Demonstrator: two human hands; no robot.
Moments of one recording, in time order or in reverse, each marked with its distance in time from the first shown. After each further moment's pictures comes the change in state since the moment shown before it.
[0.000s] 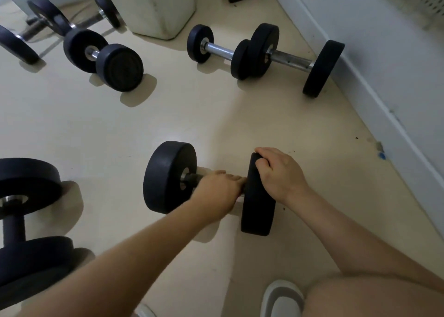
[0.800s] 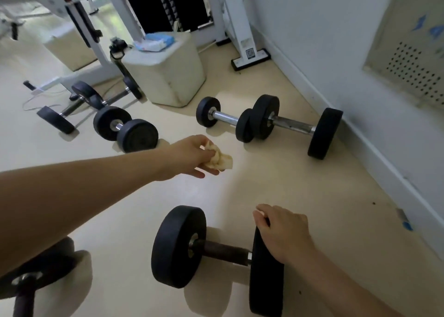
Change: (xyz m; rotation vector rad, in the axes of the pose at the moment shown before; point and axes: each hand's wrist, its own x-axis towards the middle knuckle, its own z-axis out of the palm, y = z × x) left_hand 0.064 -0.127 -0.189 -1.145 -0.014 -0.530; right_hand 0.046 -0.002 -0.020 -0.181 -0.049 0.003
